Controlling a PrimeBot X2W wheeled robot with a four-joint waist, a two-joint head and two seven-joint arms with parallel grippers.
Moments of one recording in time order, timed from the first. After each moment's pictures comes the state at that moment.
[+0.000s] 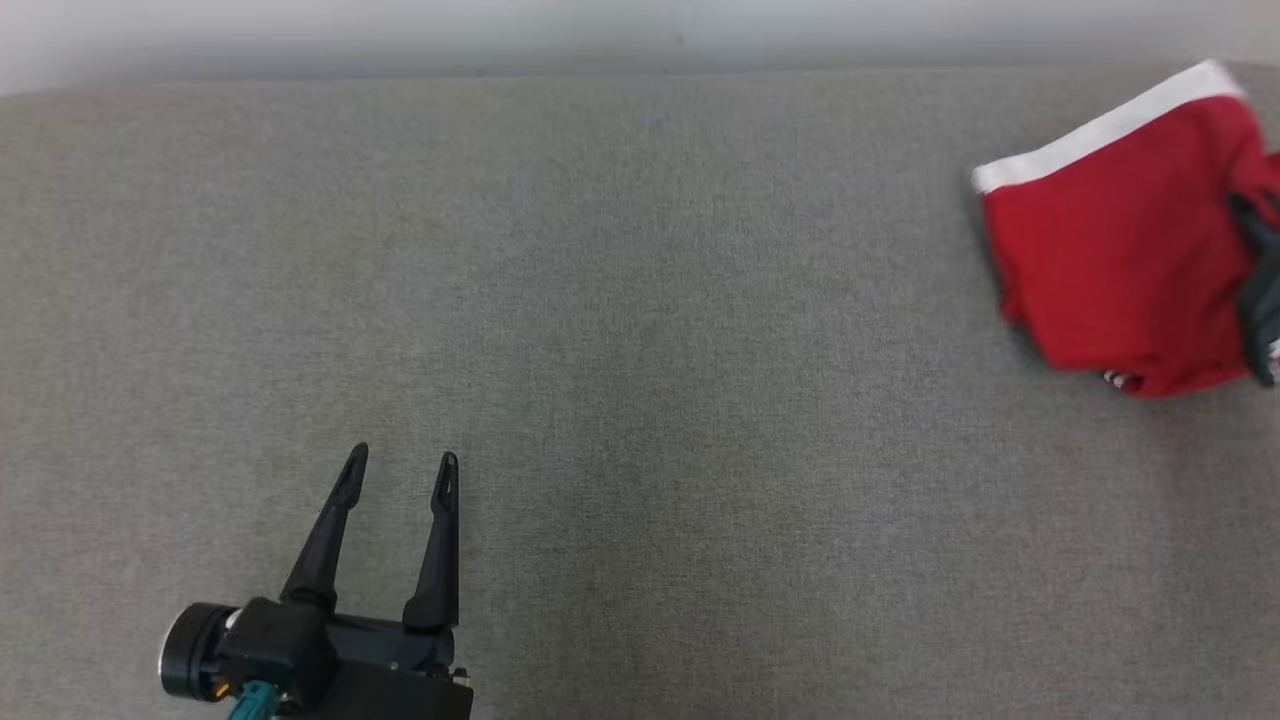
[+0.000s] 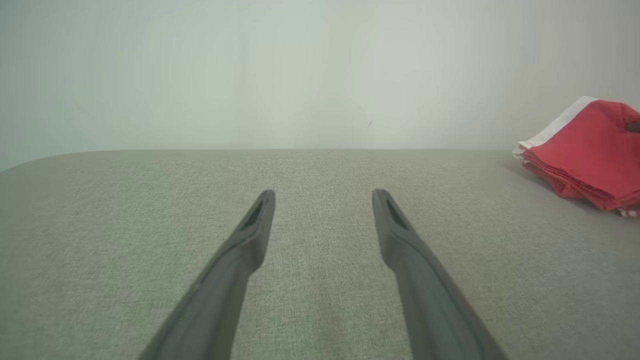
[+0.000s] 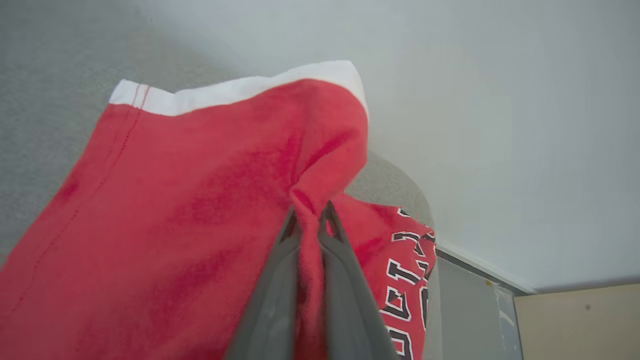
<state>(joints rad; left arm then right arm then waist) -0.11 0.05 -0.11 0.06 -0.14 -0.13 -0.26 -1.05 -0.76 0.92 0.94 0.60 0.13 -0.02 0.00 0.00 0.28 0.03</state>
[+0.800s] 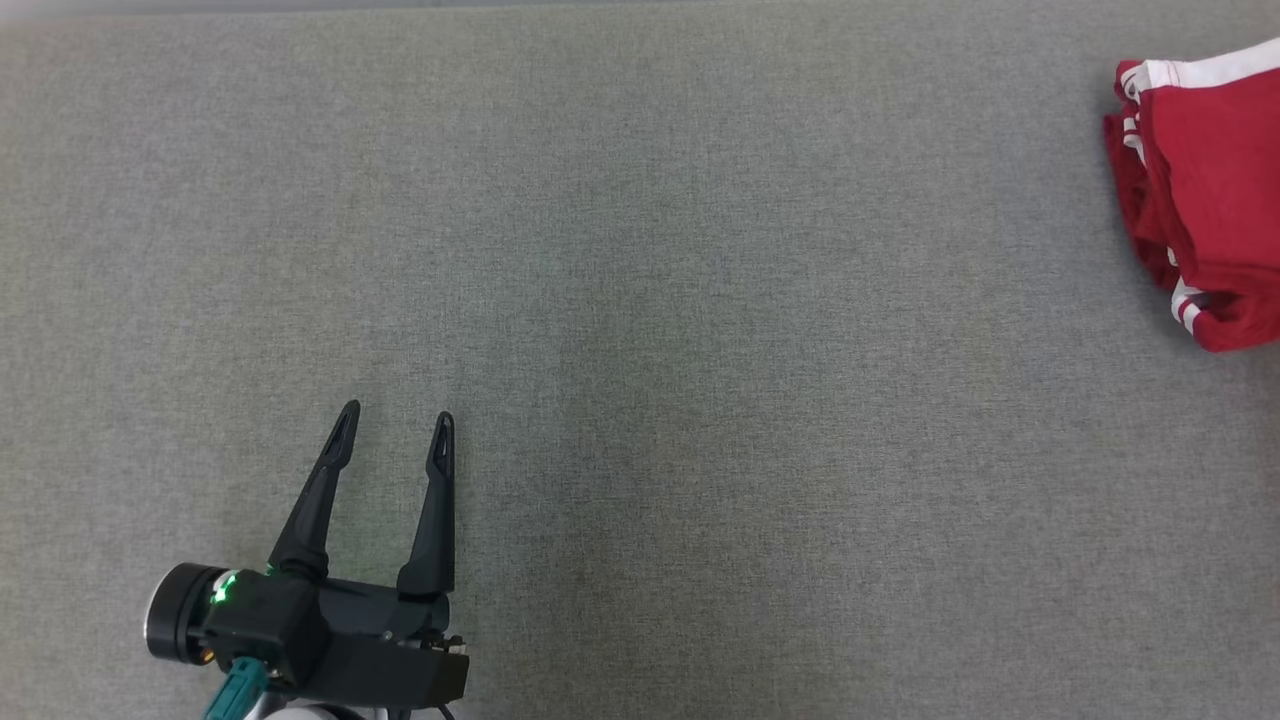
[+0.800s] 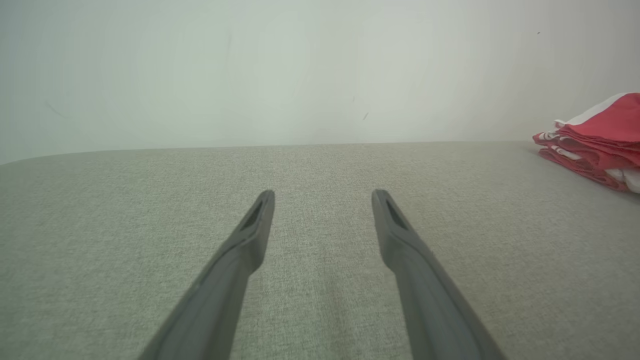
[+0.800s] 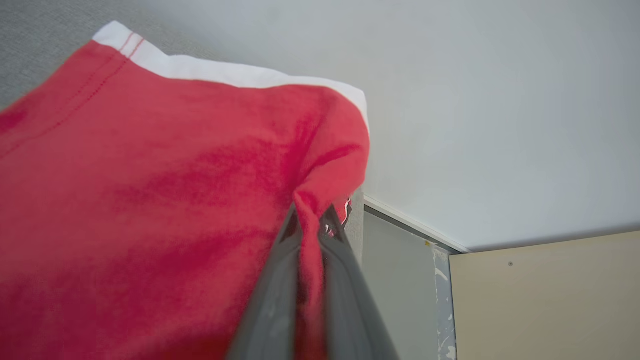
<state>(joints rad) -0.16 0.06 -0.11 0.02 -0.12 -0.13 -0.26 -1.19 -0.92 1.04 0.99 0.63 0.13 0.00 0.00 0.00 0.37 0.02</state>
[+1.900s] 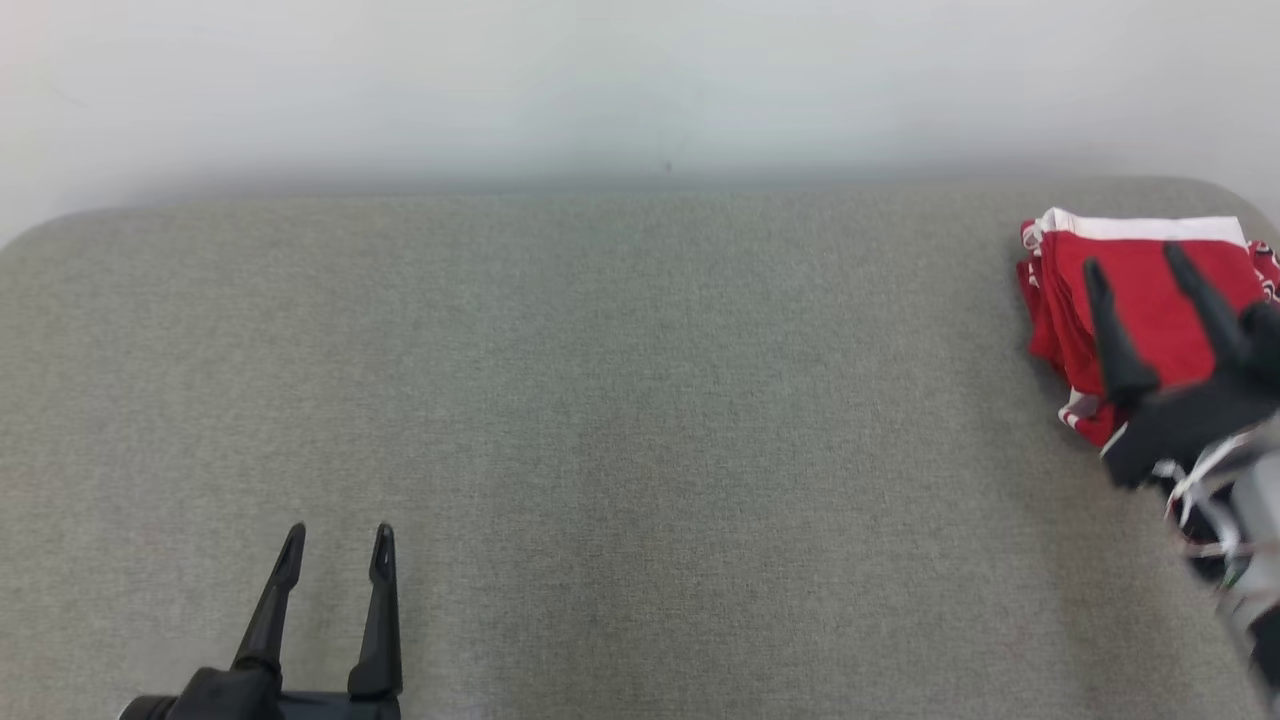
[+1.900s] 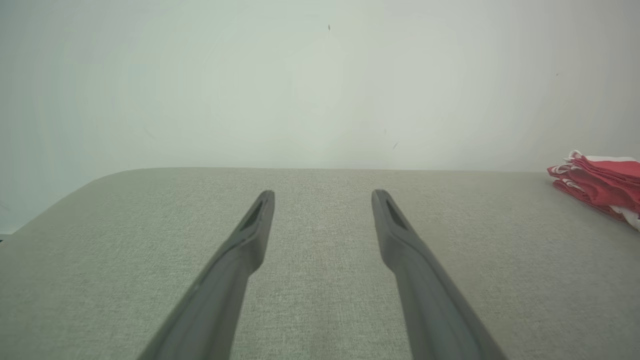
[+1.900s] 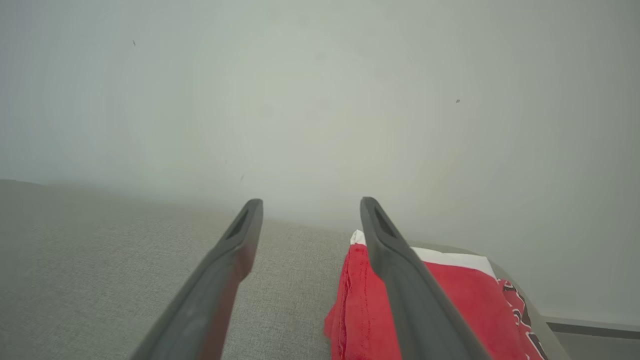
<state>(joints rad) 0.00 0.05 -0.01 0.06 -0.13 -0.13 -0.26 -0.60 -0.55 0.34 0.62 0.52 0.13 -0.26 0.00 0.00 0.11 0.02</state>
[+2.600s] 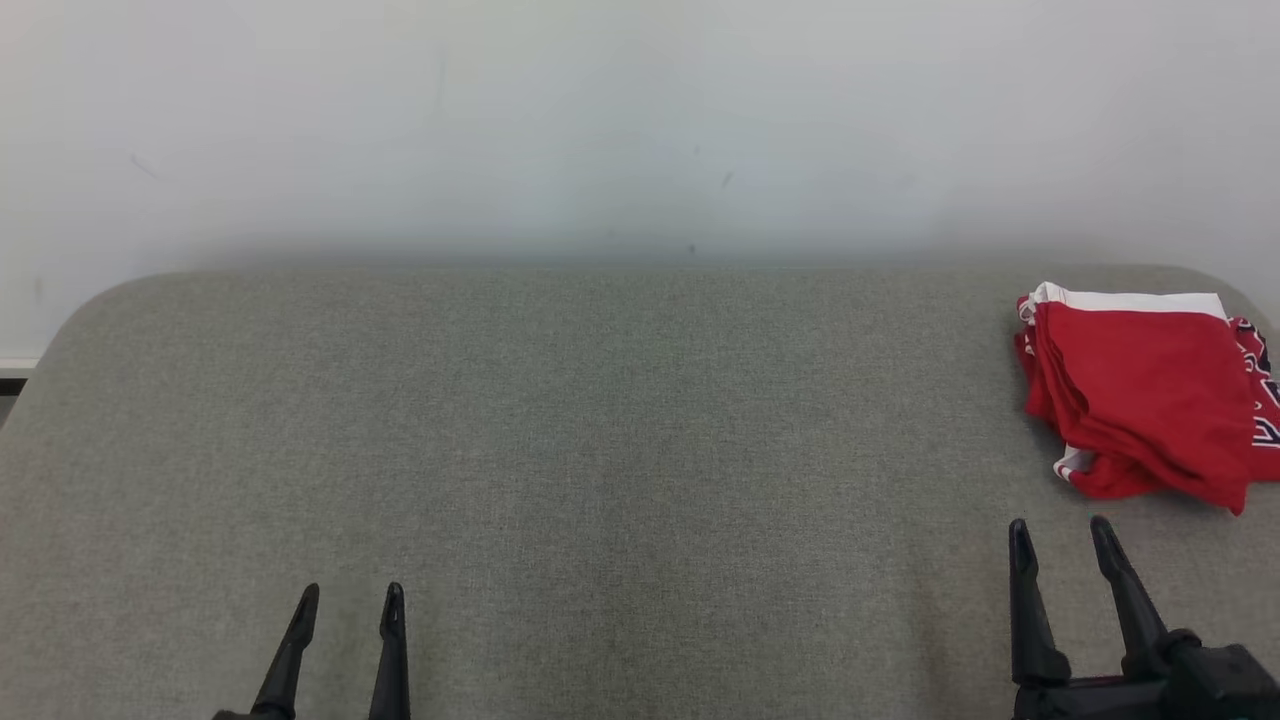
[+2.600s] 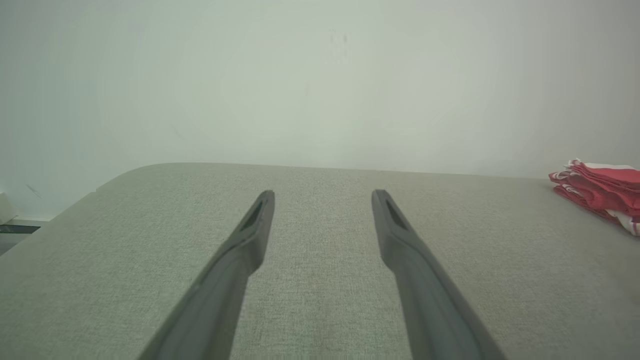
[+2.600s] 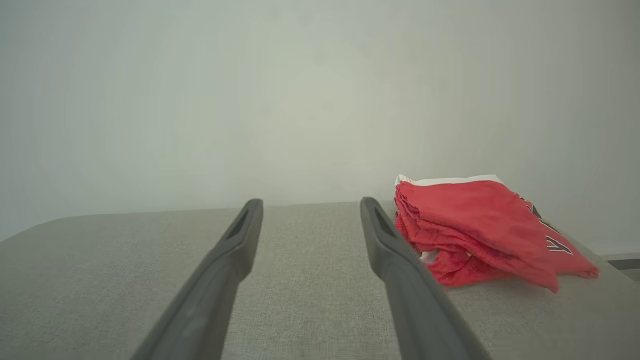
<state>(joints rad) 0.06 0.05 -0.01 0.10 -0.14 -0.13 -0.26 0.06 -0.10 -0.06 0.06 0.16 0.13 -0.26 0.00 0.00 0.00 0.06</state>
